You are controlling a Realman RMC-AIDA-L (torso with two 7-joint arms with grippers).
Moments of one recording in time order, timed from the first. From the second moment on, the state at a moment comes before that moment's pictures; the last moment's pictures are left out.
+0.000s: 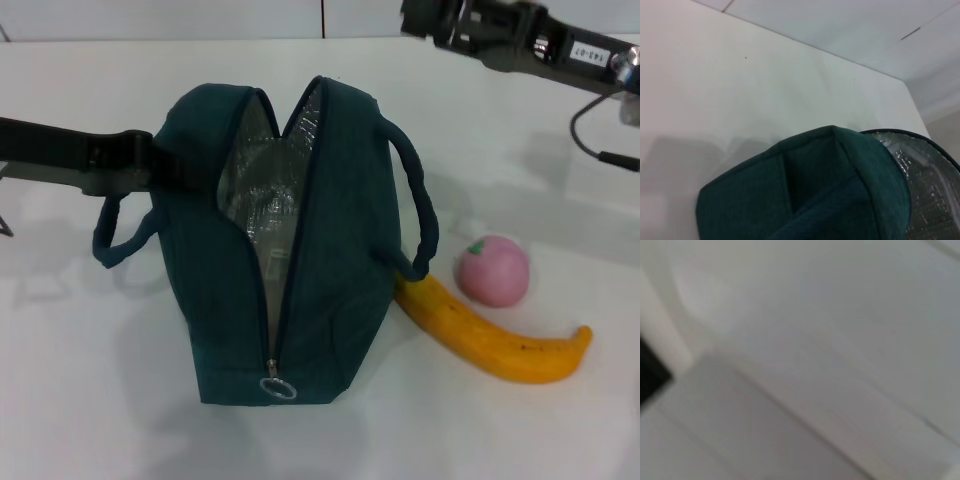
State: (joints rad) left arm -0.52 -2.04 0.79 1.20 2.16 1.76 -2.68; right arm 0.76 1.98 -0.98 -0.36 -1.31 -1.59 1.90
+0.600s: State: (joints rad) left arm -0.51 -2.03 0.79 1.20 2.16 1.75 -2.68; right arm 0.92 1.92 -1.06 -0.91 -2.06 -1.67 2.20
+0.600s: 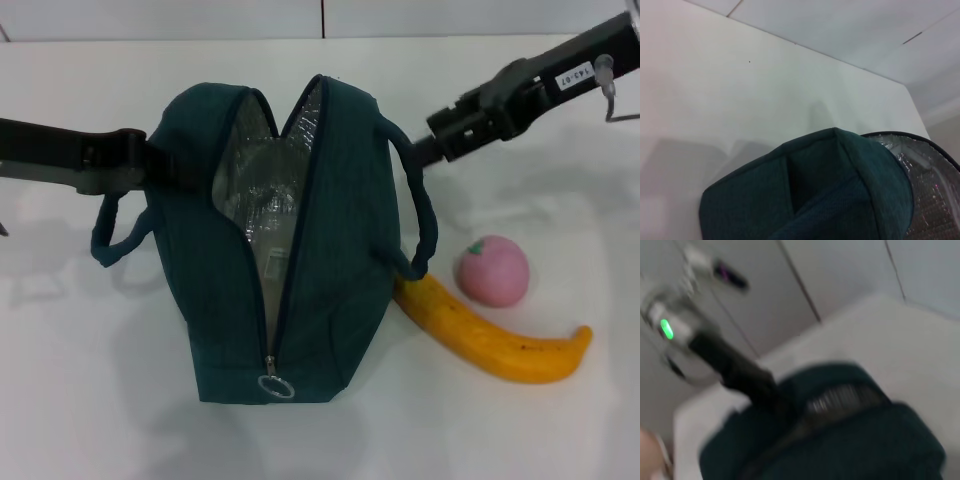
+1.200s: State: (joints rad) left arm -0.53 -2.04 0.79 1.20 2.15 1.75 -2.68; right arm 1.12 2.01 -1.21 -0.97 -2.49 -1.89 2.38
